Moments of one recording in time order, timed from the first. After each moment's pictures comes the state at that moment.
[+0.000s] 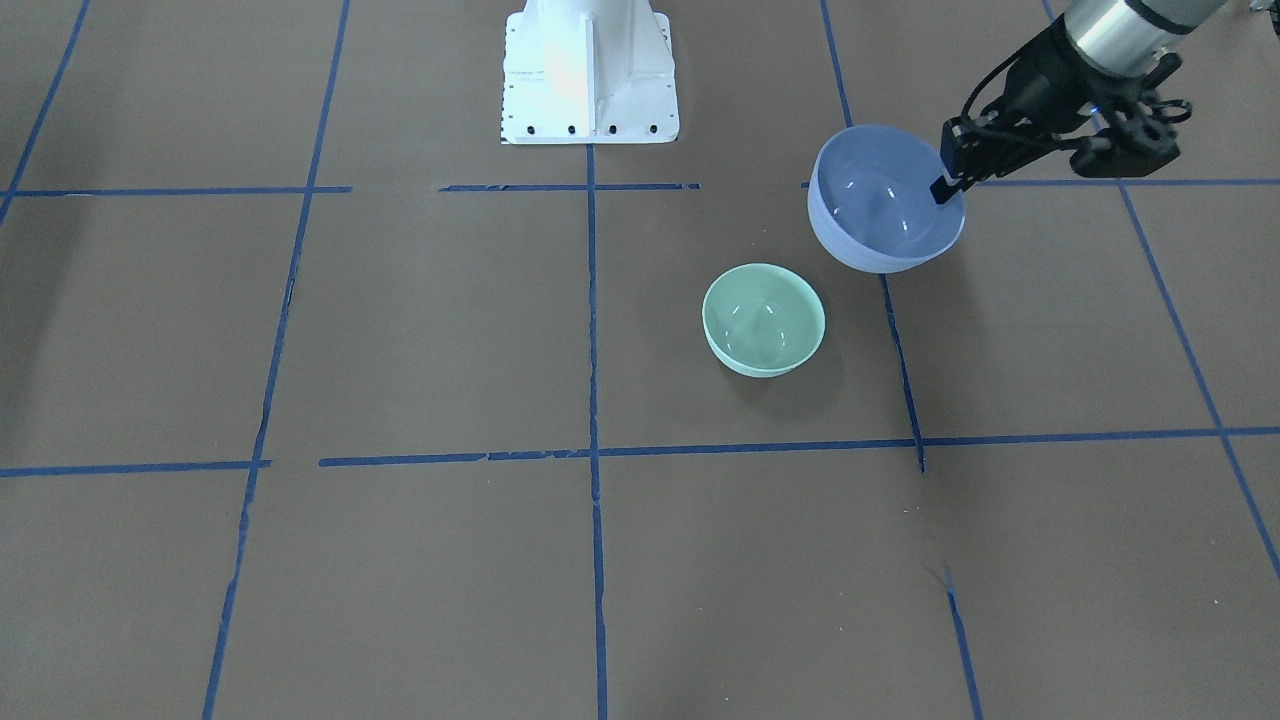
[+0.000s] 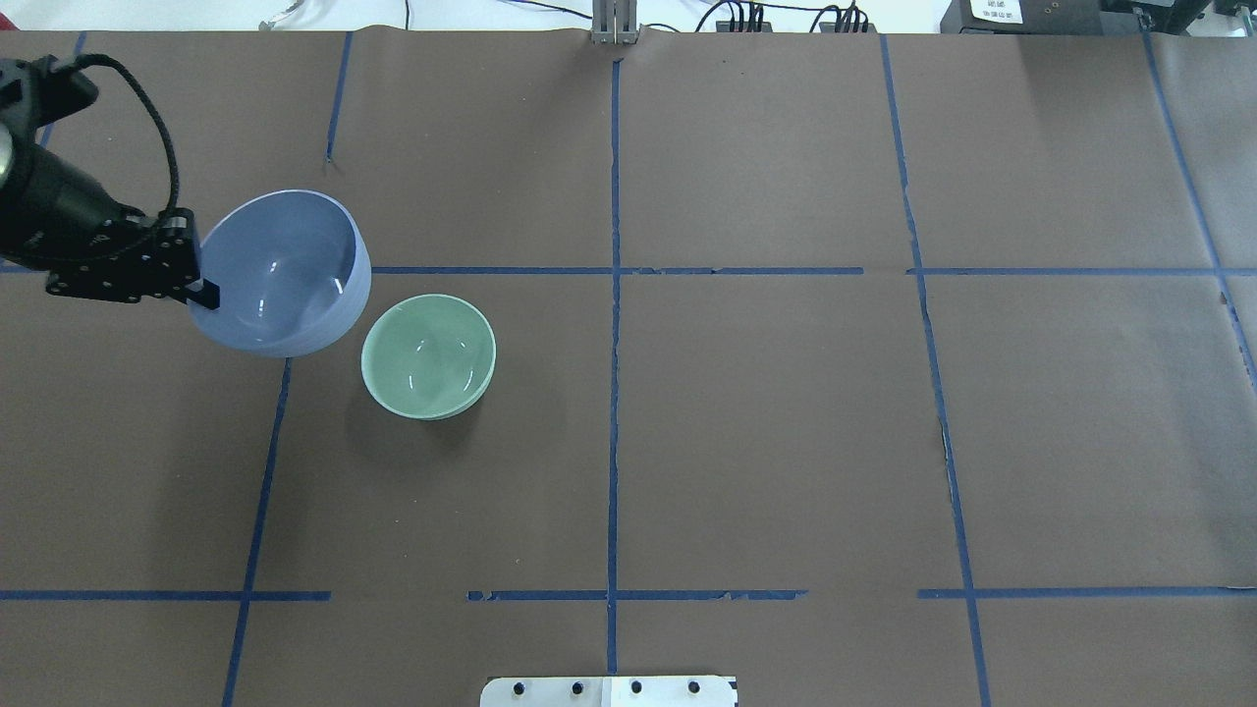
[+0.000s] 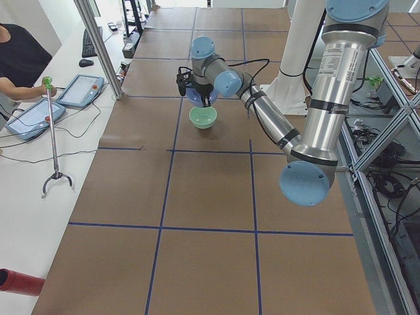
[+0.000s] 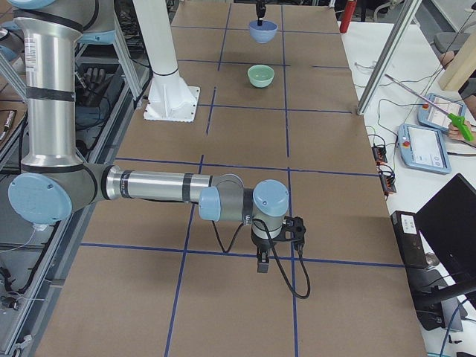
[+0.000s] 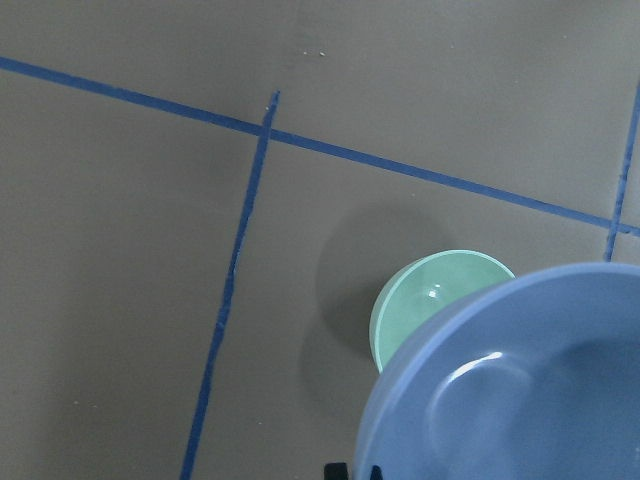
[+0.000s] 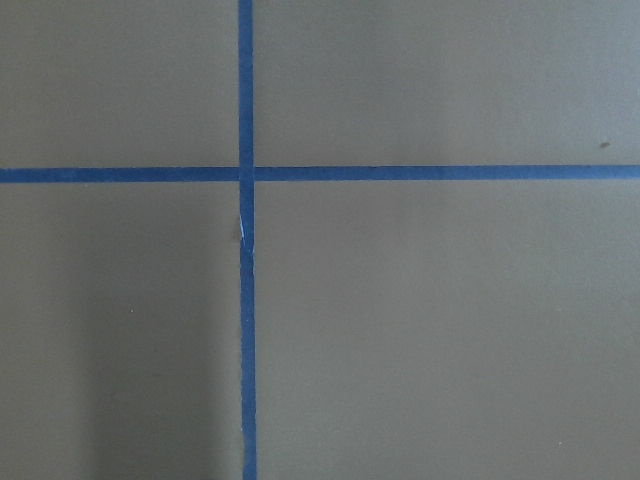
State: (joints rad) left arm -0.98 -1.80 -2.10 -1.62 -2.37 -1.17; right arm 1.58 -1.63 1.62 -1.55 2.27 0.03
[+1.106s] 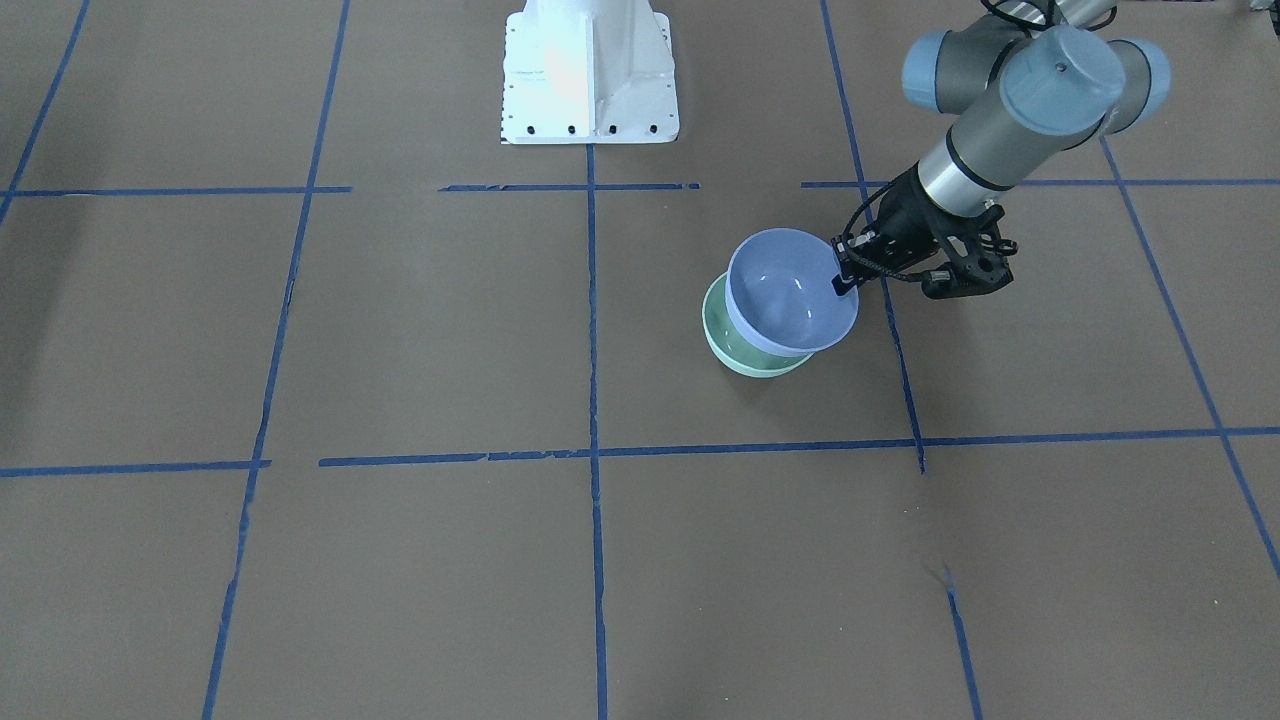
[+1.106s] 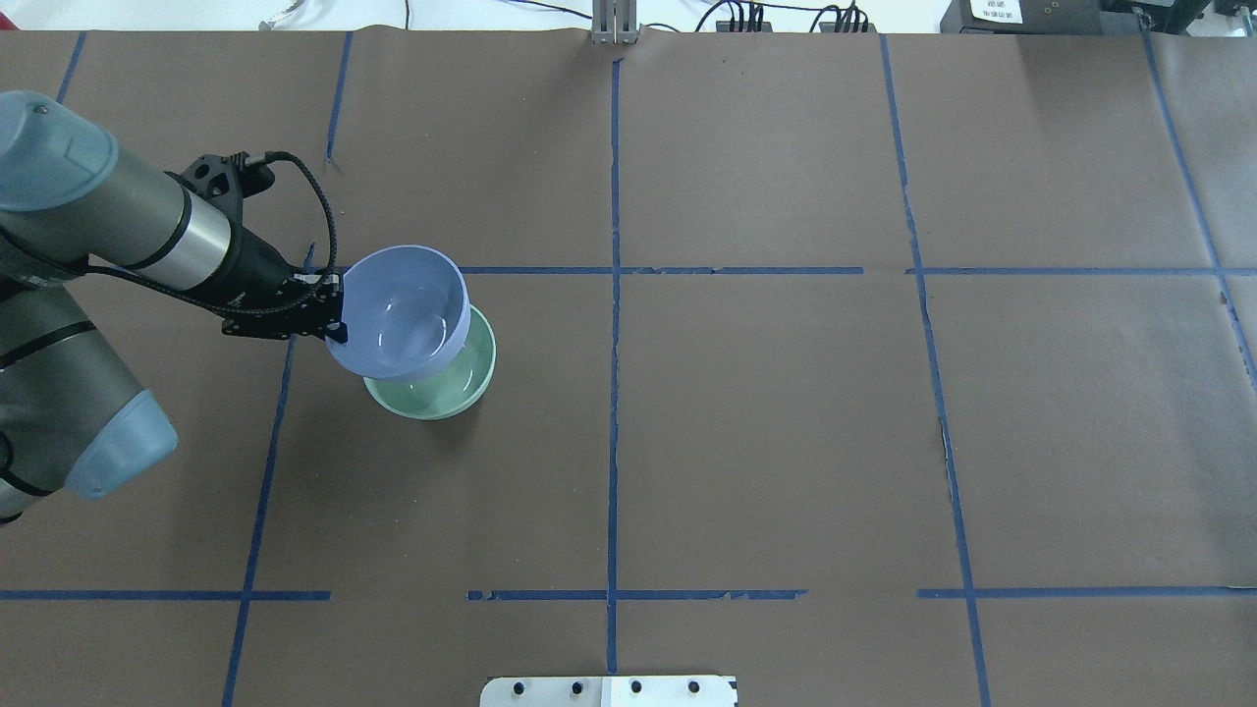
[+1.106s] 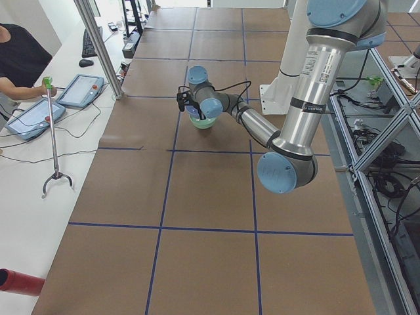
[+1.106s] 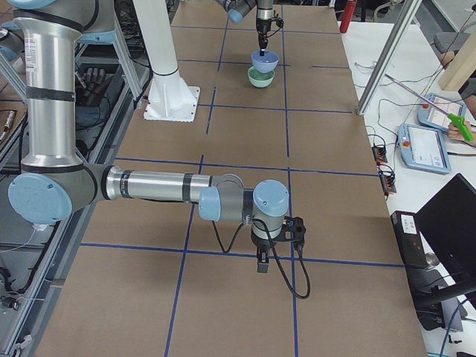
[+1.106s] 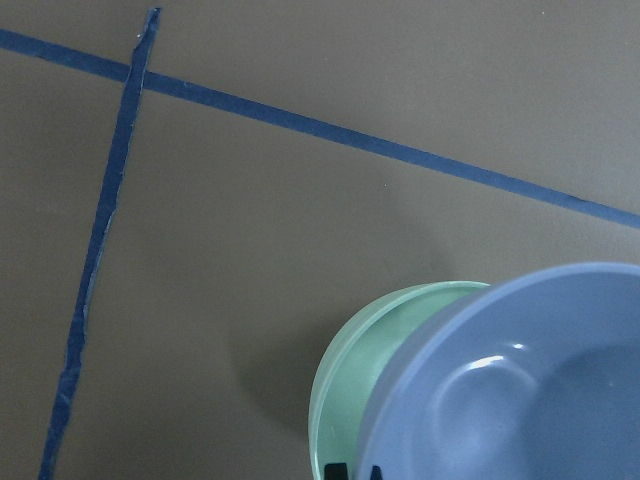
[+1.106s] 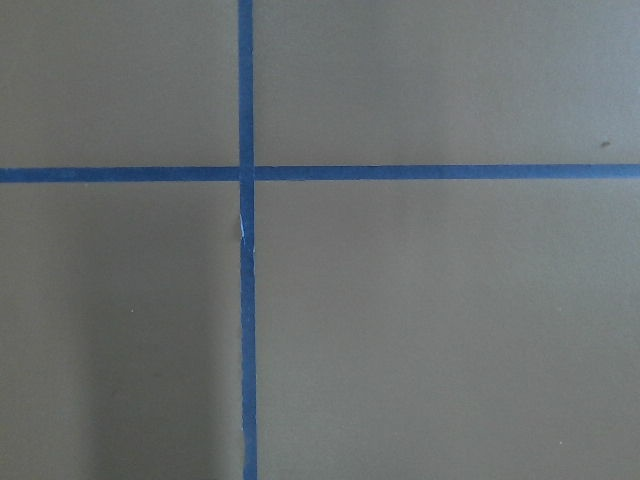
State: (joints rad) left arm -0.81 -1.86 -1.84 -1.91 -2.24 -1.31; right arm 1.58 -1.63 1.62 -1.55 2.28 0.03
